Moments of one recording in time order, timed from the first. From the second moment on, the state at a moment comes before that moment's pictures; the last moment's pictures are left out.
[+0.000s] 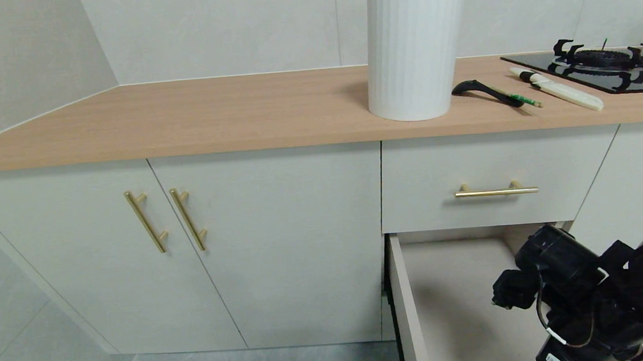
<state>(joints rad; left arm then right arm) 0.00 0.00 0.00 0.00 0.01 0.00 0.52 1.71 -0.78 0.41 -0.17 -0.18</state>
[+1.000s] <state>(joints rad) 0.00 0.00 0.00 0.00 0.01 0.00 0.40 1.62 -1.01 0.34 -0.12 0.11</state>
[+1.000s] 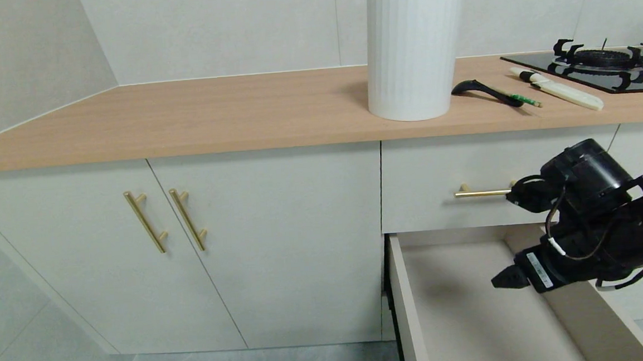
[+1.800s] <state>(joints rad) 0.00 0.00 0.00 0.00 0.01 0.00 0.34 1.52 -0.97 0.17 -0.13 0.10</state>
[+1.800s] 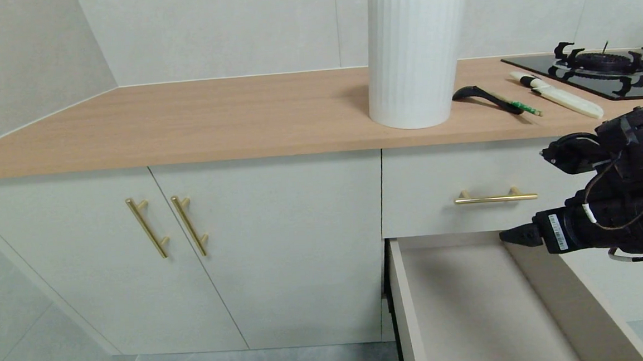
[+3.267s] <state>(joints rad) 0.00 0.00 0.00 0.00 0.01 0.00 0.29 1.64 -1.16 -0.03 -0.16 0.06</state>
